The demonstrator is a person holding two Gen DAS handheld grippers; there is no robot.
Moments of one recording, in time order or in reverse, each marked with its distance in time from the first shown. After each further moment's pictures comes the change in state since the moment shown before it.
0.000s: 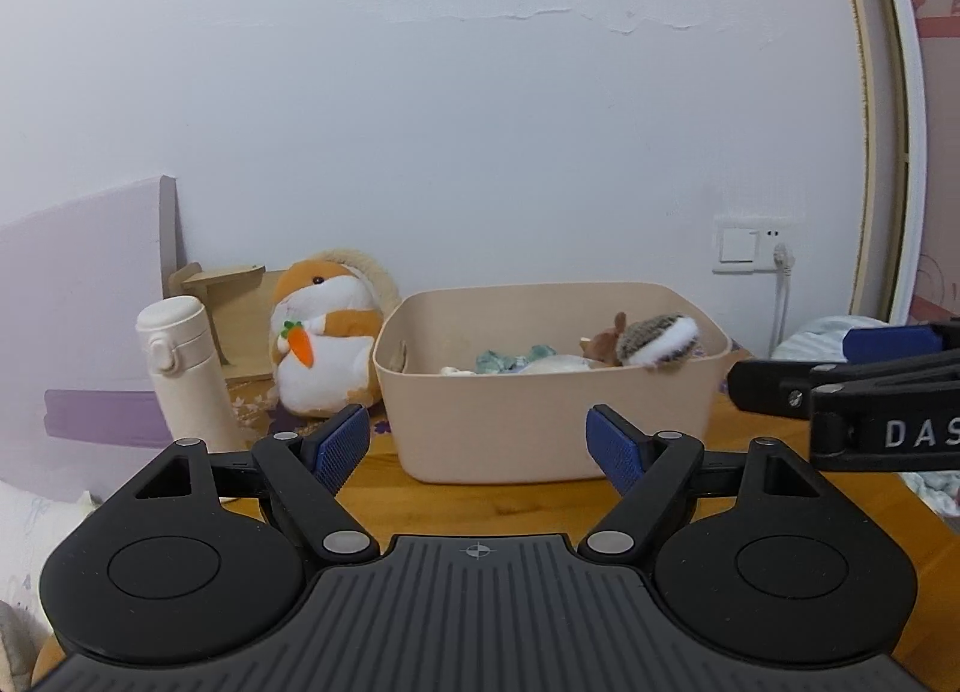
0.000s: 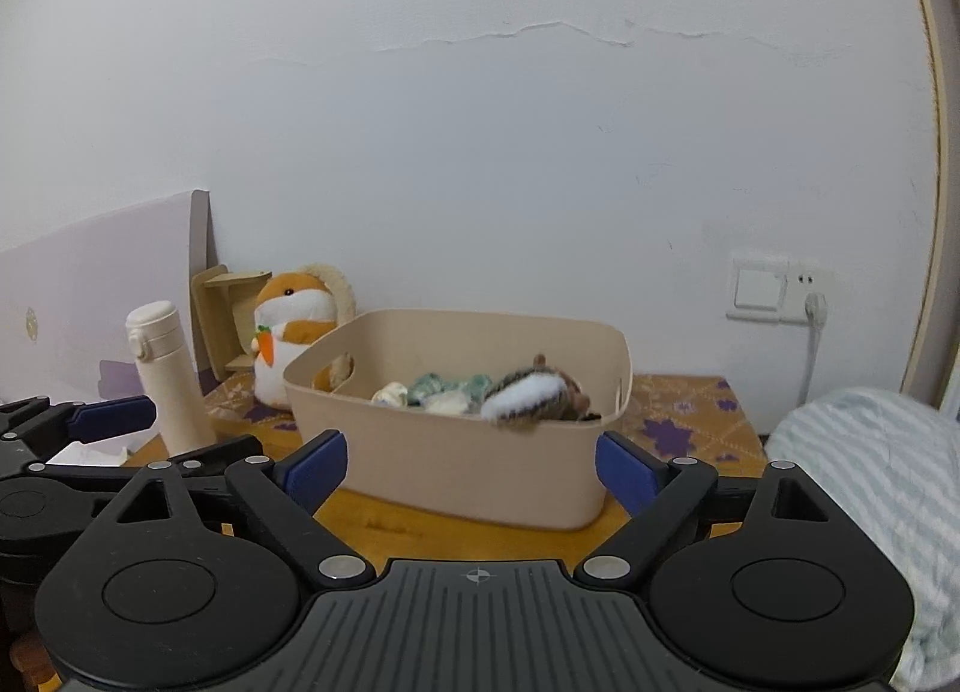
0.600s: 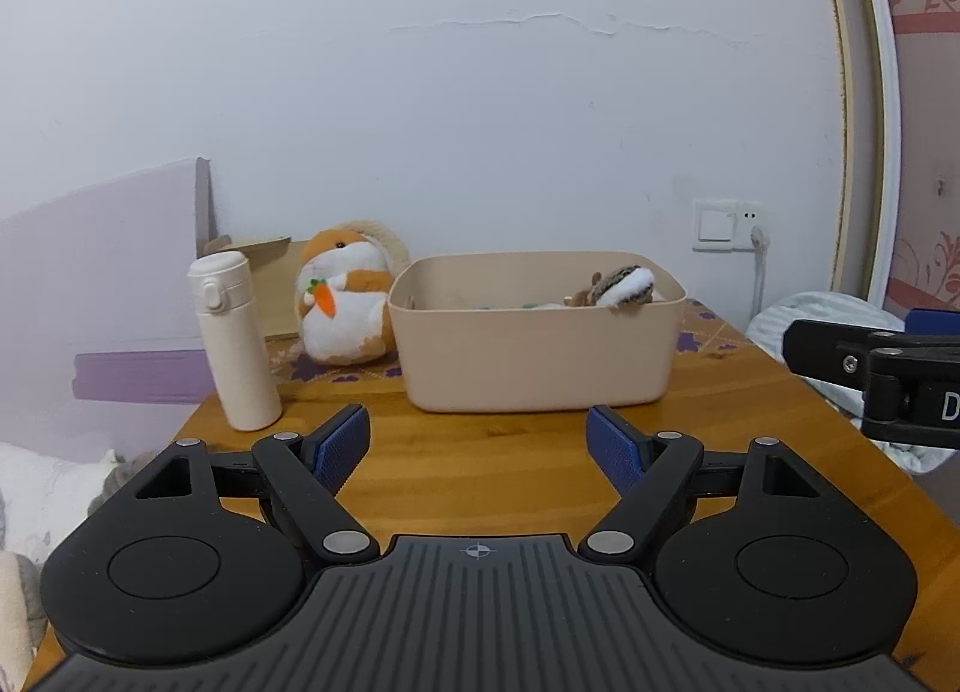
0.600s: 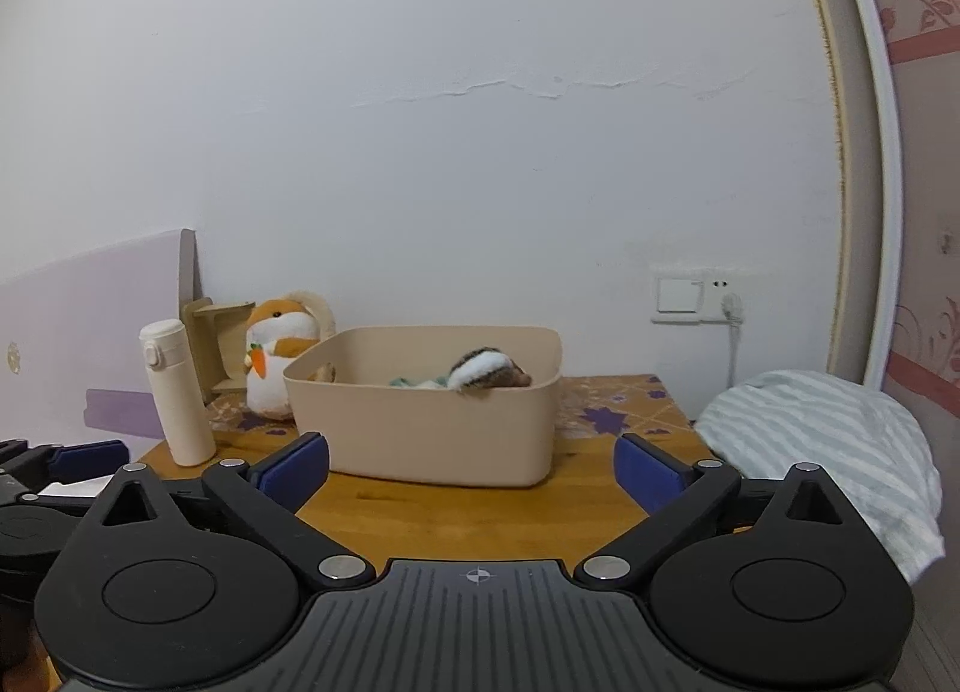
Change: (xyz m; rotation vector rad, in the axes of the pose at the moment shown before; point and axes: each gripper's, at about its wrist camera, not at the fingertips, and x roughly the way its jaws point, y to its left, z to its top) left arm -0.080 -0.010 -0.037 -0.013 0.017 0.020; right arm -0.096 0.008 -0.047 0.037 -0.104 -0.113
